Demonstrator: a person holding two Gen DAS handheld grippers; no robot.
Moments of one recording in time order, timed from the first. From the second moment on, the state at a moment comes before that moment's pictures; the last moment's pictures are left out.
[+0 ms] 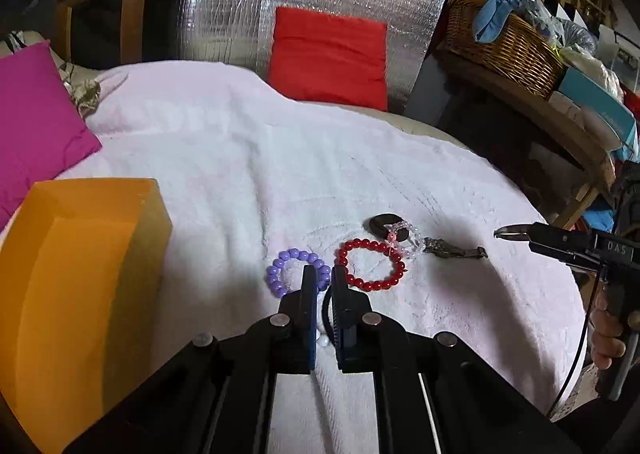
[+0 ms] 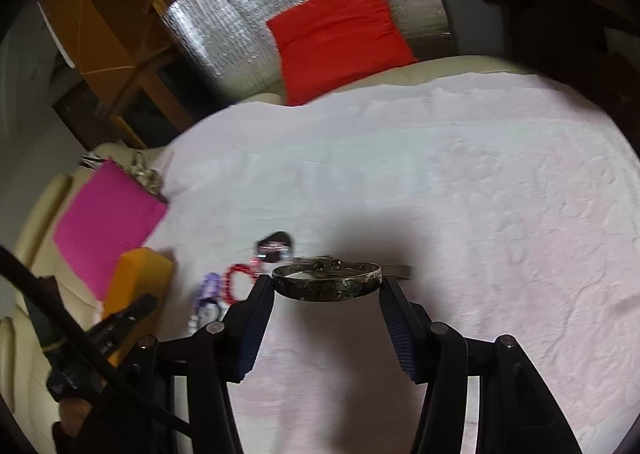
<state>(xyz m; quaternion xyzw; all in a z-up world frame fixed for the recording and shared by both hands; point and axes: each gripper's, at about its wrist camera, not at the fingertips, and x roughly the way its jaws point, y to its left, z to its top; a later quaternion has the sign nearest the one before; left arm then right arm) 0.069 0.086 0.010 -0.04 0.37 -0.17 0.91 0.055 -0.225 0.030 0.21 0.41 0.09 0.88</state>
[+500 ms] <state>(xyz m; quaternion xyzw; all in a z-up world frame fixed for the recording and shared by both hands) 0.105 0.047 -0.046 -0.01 0.46 -0.16 0.87 0.059 -0.228 0.020 0.23 0.42 0.08 0.88</state>
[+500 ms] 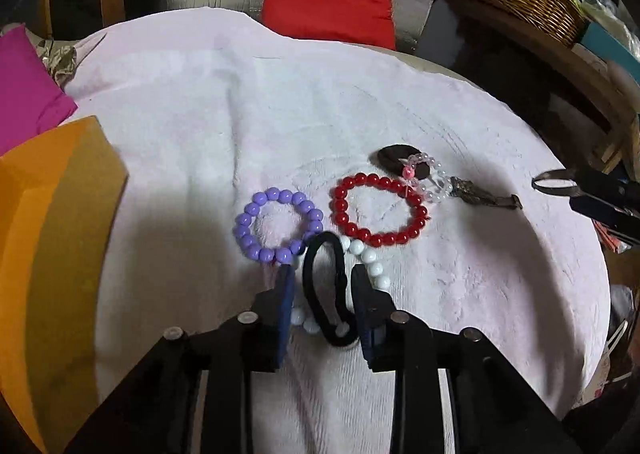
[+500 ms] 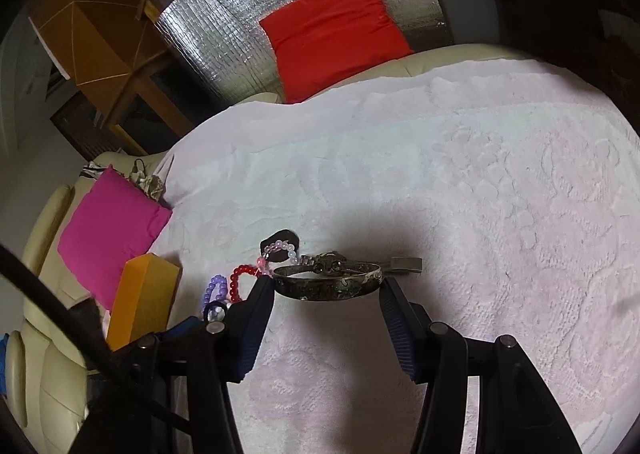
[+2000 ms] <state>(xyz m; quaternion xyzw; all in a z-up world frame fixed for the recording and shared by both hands) 0.018 0.265 -0.021 -0.14 0.42 0.05 0.89 0.129 0.138 0.016 0.13 0.44 0.32 0.83</state>
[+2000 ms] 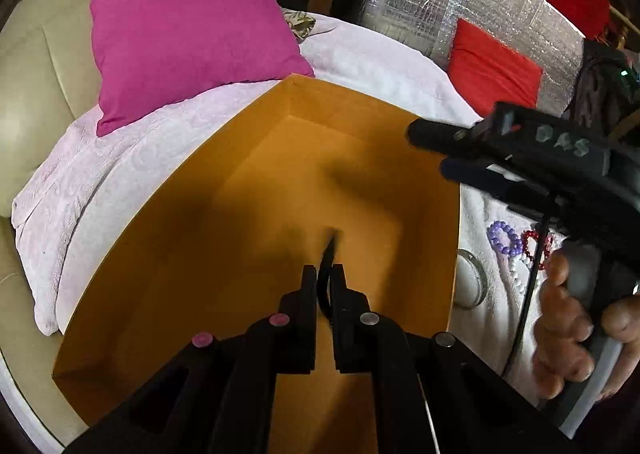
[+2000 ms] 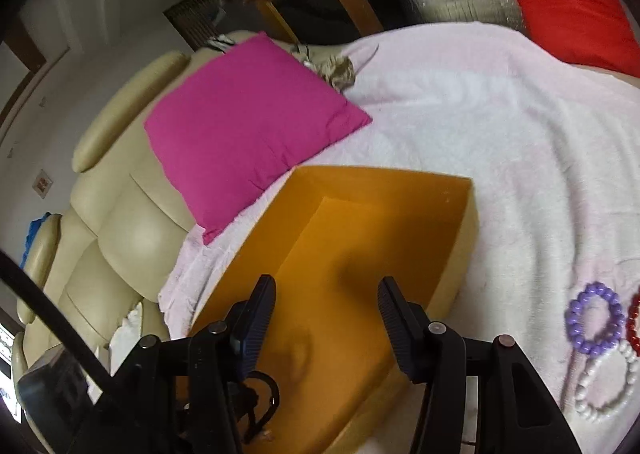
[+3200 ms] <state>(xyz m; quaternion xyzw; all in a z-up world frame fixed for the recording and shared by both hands) 0.012 0.268 -0.009 -0.11 0.40 0.09 0.91 0.072 0.103 -0.053 -0.08 0.45 0.22 0.86</state>
